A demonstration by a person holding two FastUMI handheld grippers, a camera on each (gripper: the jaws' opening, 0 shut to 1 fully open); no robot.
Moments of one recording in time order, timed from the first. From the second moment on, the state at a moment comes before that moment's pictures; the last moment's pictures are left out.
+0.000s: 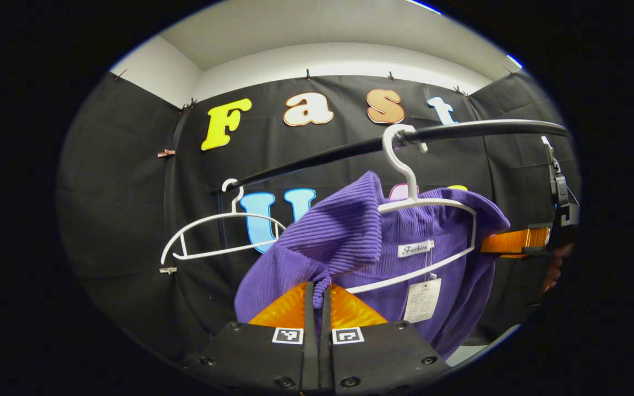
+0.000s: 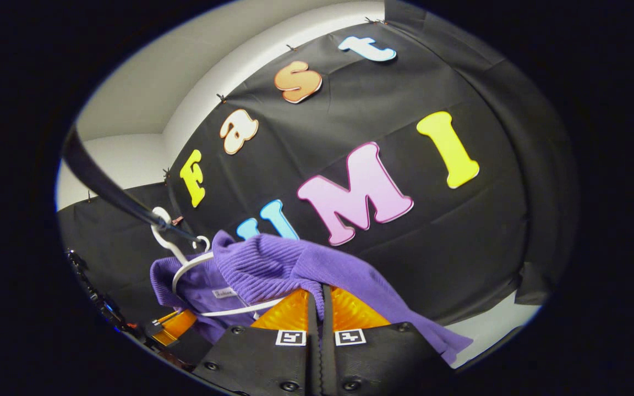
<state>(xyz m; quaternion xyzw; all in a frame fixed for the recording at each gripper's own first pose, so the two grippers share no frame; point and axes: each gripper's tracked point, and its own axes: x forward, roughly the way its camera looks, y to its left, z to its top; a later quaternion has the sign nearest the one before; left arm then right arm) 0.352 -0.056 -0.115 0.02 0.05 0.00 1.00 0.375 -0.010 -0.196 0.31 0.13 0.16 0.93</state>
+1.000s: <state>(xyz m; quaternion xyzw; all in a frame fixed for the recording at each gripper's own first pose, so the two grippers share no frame) 0.361 0.005 -0.152 0.00 0.12 0.02 0.99 0.418 -0.024 -0.274 0.29 0.17 0.08 0.94</state>
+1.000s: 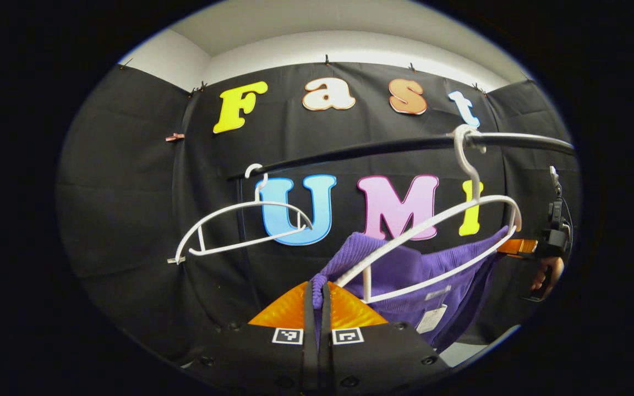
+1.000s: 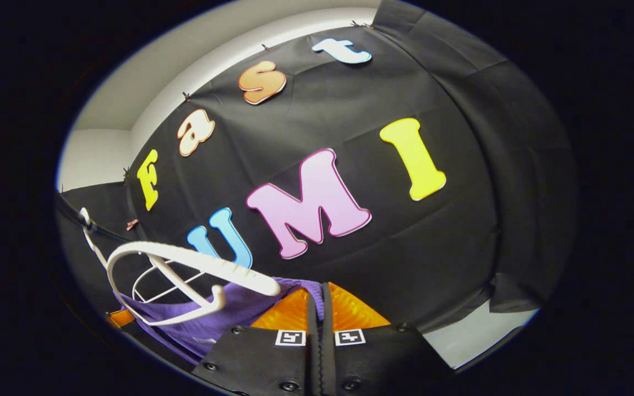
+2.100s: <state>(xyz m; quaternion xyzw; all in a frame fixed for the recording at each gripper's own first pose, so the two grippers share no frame) 0.251 -0.096 -0.271 -0.01 0.24 -0.10 0.96 0.227 0.086 -0.324 0.30 0.28 0.19 0.89</state>
